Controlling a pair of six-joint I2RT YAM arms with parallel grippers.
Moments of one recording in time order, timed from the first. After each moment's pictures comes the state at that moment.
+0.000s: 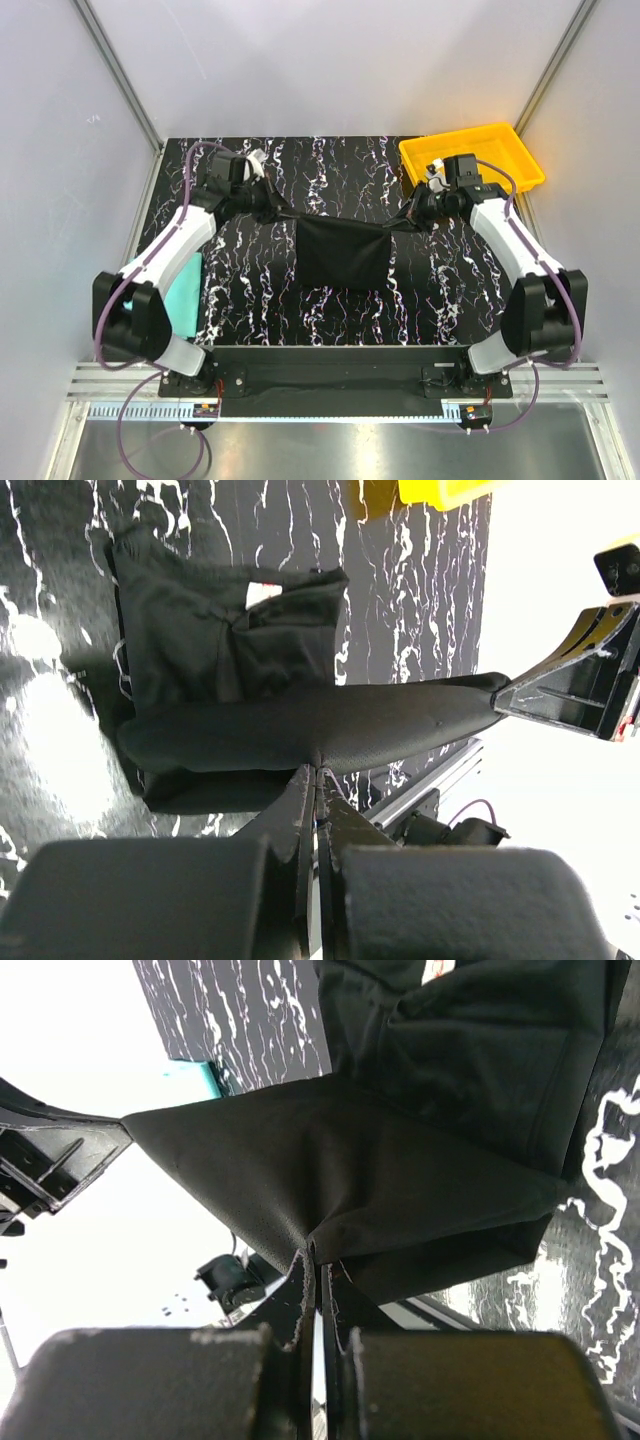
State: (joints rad) left arm -0.30 1.46 1.20 -0.46 0.54 -0.71; right arm 0.15 1.50 1.23 -0.69 -0.68 0.70
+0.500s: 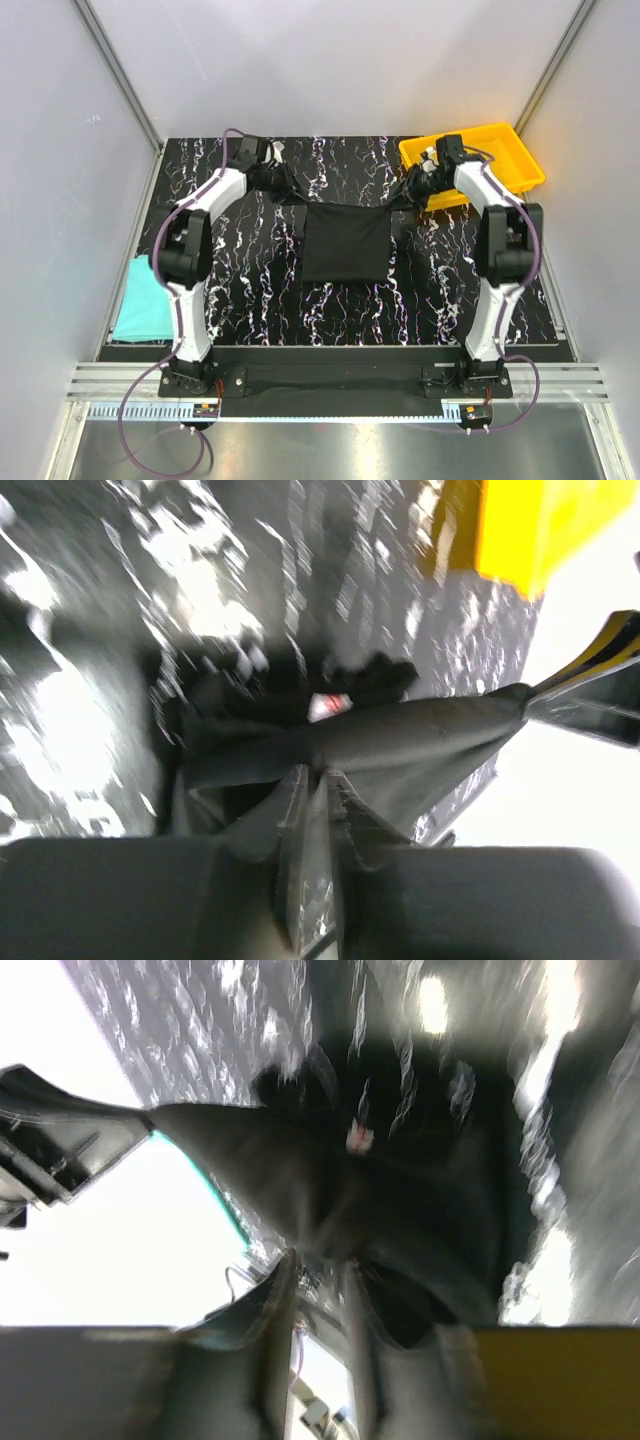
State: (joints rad) left arm -0.25 2.02 1.60 -0.47 0.60 -0.66; right arm 0.07 1.98 1.57 -0.71 -0.72 0.63
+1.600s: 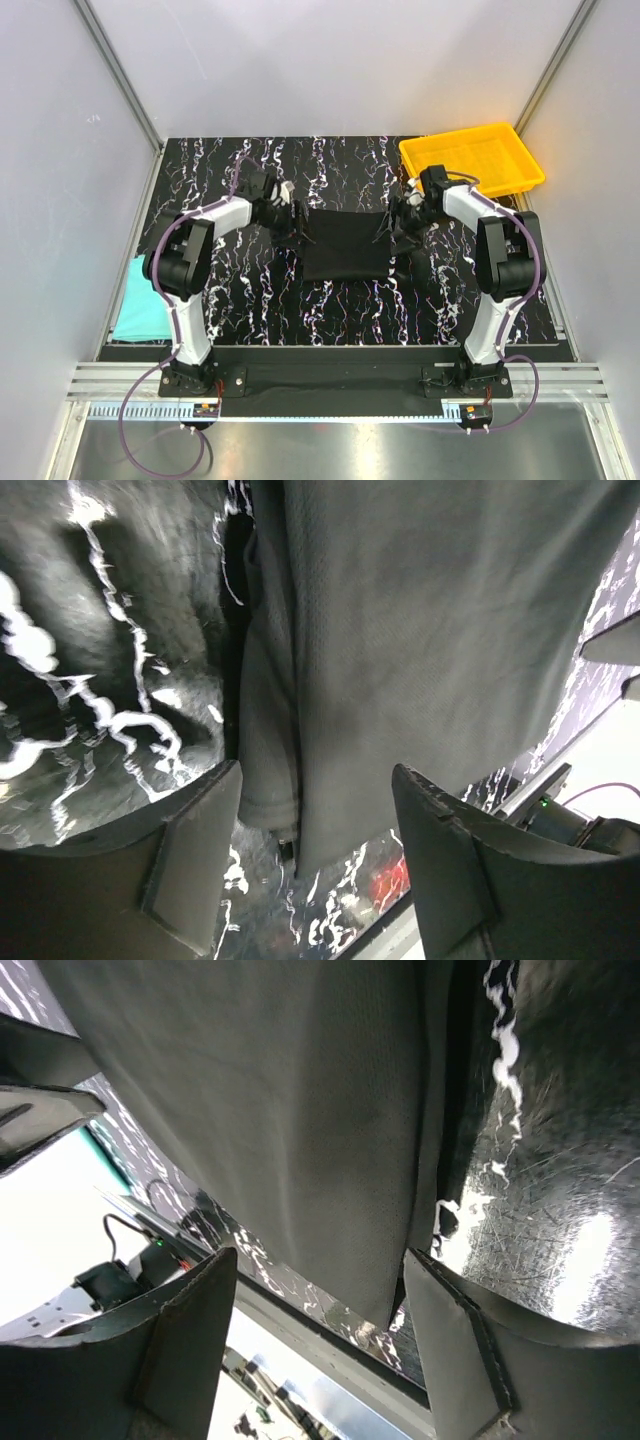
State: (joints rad) left arm -0.31 1.95 1.28 -0.40 0.58 -0.47; right arm 0.15 1.91 1.33 -0.72 -0.63 0.42
